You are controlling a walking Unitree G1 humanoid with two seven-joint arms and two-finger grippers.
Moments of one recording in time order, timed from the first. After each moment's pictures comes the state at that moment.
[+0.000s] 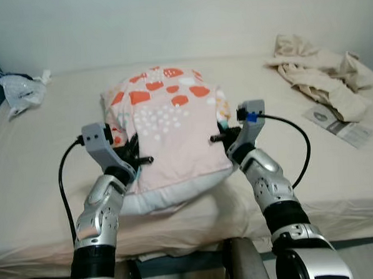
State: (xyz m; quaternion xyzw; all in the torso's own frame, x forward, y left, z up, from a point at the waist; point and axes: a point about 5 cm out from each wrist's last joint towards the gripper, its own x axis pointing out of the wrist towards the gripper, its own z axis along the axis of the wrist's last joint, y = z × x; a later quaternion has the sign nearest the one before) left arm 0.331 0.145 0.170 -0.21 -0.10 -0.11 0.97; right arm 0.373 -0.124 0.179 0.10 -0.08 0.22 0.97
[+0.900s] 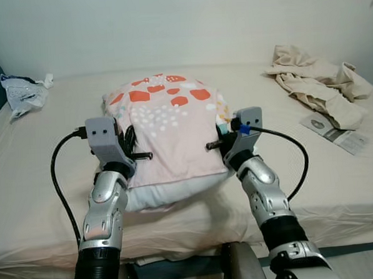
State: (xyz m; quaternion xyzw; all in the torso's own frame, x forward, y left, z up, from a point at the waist) left arm 0.328 0.138 0.177 -0.08 -0.13 -0.05 0.99; right arm 0.358 -0.116 0.163 0.05 -0.09 0.20 0.97
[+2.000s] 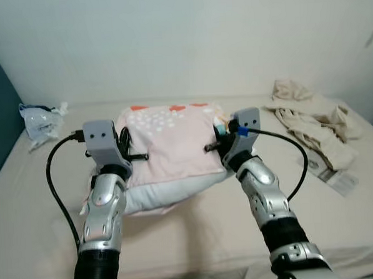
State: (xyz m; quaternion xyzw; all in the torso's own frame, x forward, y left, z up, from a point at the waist) left arm 0.328 0.144 0.171 -0.07 -0.13 -0.02 0.99; right arm 0.356 -0.112 0.162 0.04 -0.09 0.22 0.97
